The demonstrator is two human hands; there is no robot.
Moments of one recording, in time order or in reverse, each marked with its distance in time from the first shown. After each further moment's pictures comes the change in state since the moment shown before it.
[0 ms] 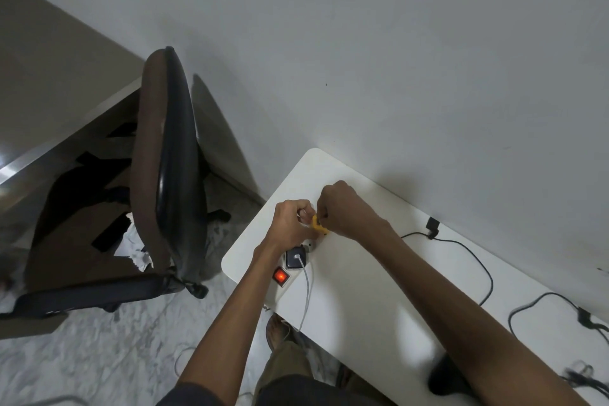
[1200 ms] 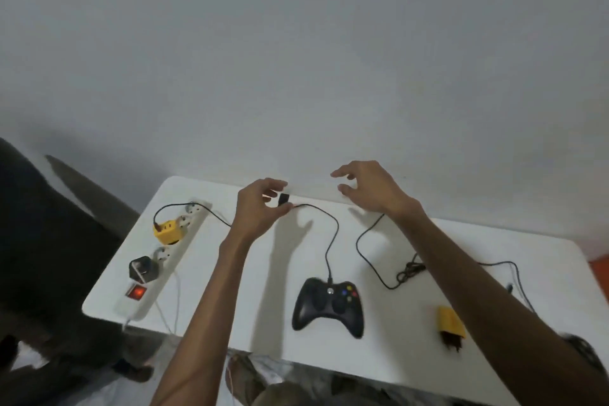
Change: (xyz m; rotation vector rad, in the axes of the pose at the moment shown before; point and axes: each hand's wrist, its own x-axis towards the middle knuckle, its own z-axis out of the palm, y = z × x) left_hand -0.091 0.208 0.203 0.115 -0.034 0.334; right_hand -0.292 0.299 -0.041 0.330 0.395 0.288
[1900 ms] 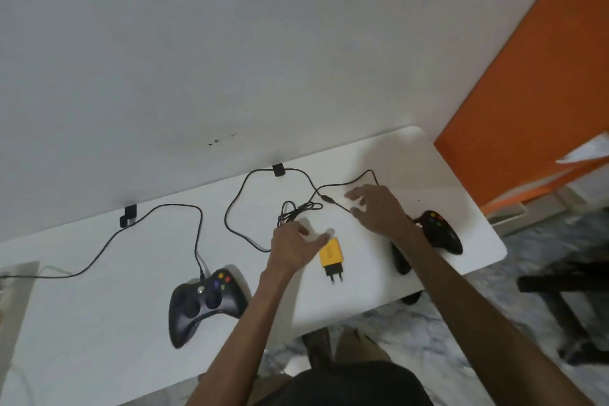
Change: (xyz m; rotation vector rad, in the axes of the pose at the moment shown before) left_hand -0.113 0.098 0.318 0.336 -0.601 -0.094; right_hand -0.237 0.270 0.036 0.147 0.202 0.591
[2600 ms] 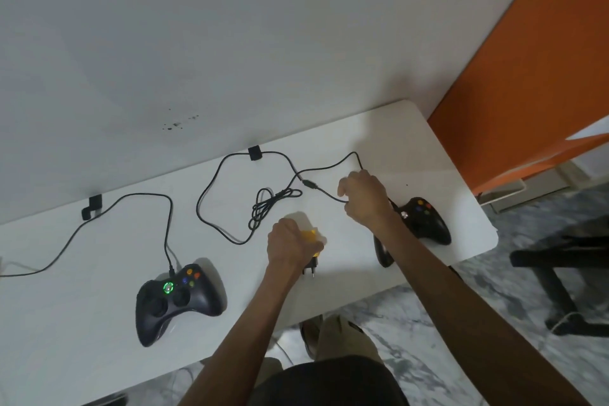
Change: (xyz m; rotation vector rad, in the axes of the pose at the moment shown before) left_hand 0.017 0.020 0.065 0.246 -0.050 -0.244; right_hand 0.026 0.038 0.013 -0.333 -0.096 -0.027
